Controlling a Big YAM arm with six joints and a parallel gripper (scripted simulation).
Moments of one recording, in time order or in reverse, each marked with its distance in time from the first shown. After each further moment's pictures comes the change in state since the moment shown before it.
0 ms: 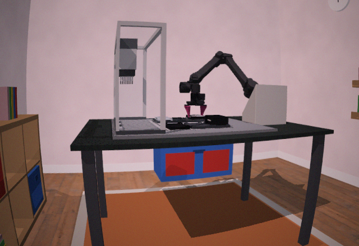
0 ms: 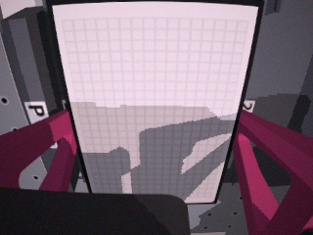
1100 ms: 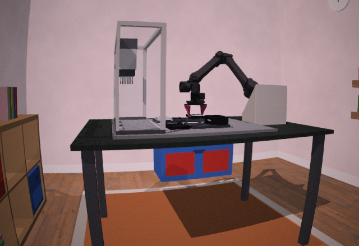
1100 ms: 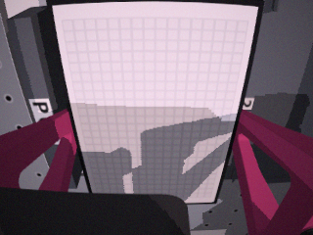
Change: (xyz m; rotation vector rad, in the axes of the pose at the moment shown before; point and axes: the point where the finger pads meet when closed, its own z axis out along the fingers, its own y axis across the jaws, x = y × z) arm 0.000 0.001 -0.004 -0.006 -0.001 0.005
